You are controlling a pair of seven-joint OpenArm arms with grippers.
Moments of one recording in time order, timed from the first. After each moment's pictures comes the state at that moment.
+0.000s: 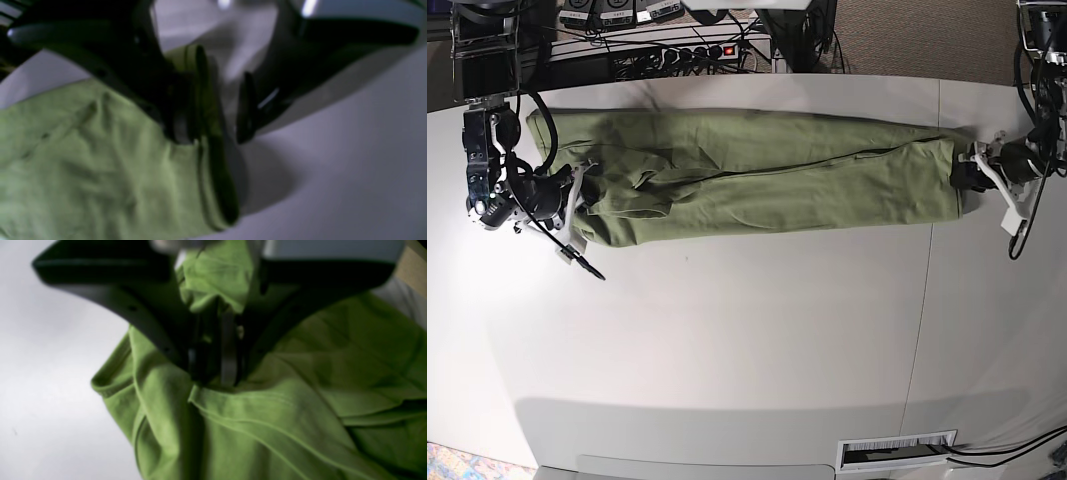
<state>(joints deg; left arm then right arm) 9.7 -32.4 -13.7 81.6 -56.6 -27.8 61.7 5.6 37.1 -3.6 84.2 36.3 37.1 -67.9</state>
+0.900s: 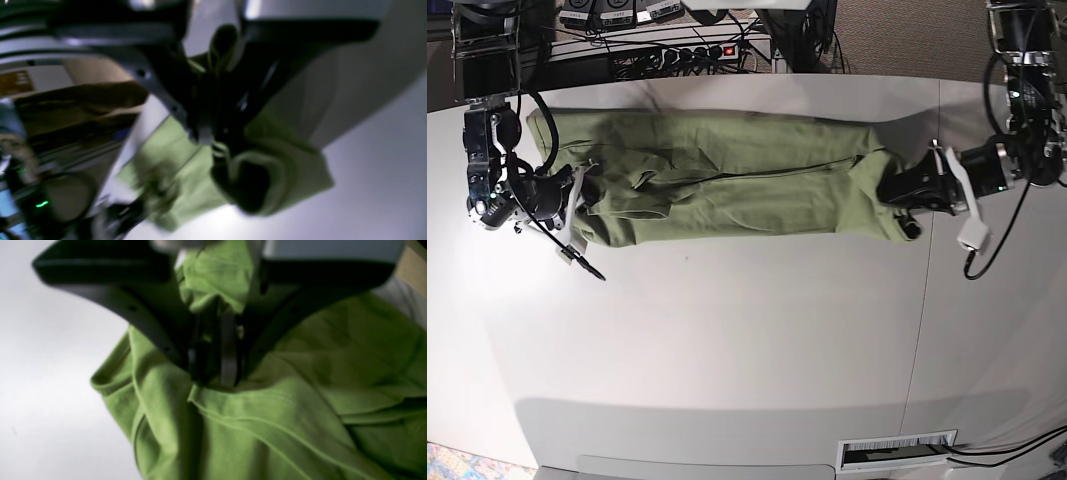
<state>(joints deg) 7.1 -23.2 -13.6 92.0 -82.9 -42.5 71.9 5.6 36.6 -3.5 84.2 36.2 37.1 -67.9</state>
